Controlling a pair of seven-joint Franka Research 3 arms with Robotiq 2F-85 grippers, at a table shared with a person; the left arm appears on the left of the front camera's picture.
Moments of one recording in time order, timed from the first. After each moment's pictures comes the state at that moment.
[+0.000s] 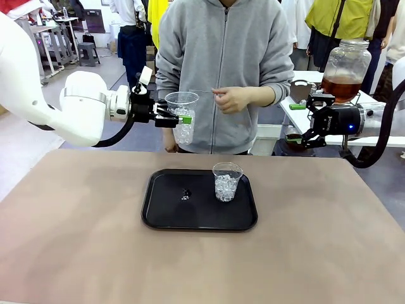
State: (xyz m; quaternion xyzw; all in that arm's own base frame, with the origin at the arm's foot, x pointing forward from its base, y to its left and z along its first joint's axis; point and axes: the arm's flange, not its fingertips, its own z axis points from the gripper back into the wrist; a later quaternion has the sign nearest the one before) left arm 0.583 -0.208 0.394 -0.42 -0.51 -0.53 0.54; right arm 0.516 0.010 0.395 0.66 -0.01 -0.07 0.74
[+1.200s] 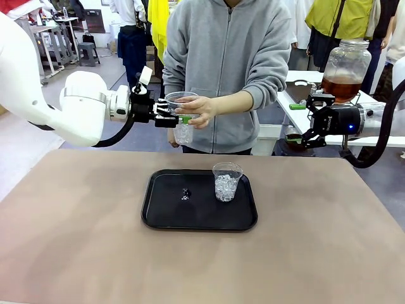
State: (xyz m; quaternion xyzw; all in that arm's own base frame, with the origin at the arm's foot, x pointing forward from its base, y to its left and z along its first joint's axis) left arm 0.583 -0.208 0.394 -0.42 -0.51 -0.53 0.54; right arm 0.516 0.010 0.395 0.66 -0.01 -0.07 0.74
